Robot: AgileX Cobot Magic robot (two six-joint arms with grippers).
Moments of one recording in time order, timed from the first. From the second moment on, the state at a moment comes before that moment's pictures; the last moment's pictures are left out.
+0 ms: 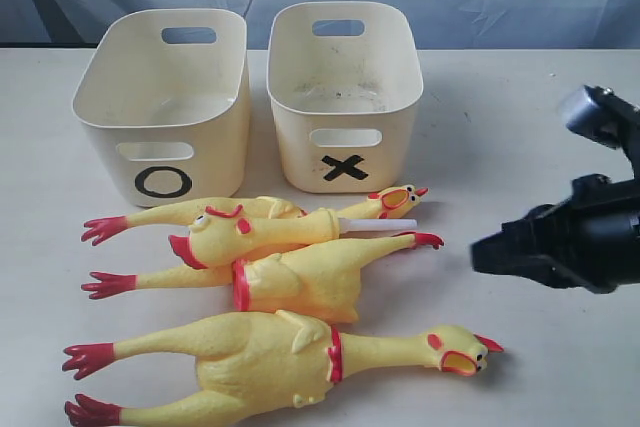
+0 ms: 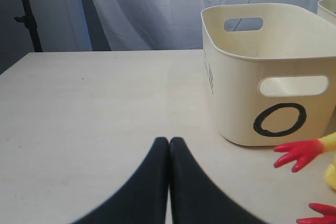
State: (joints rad) left arm 0.03 0.00 0.00 0.00 0.28 0.03; right arm 0.13 1.12 -0.50 1.02 0.80 -0.80
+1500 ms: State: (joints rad) left arm 0.03 0.00 0.00 0.00 0.28 0.03; right arm 0.98 1.64 -0.75 1.52 0.33 -1.95
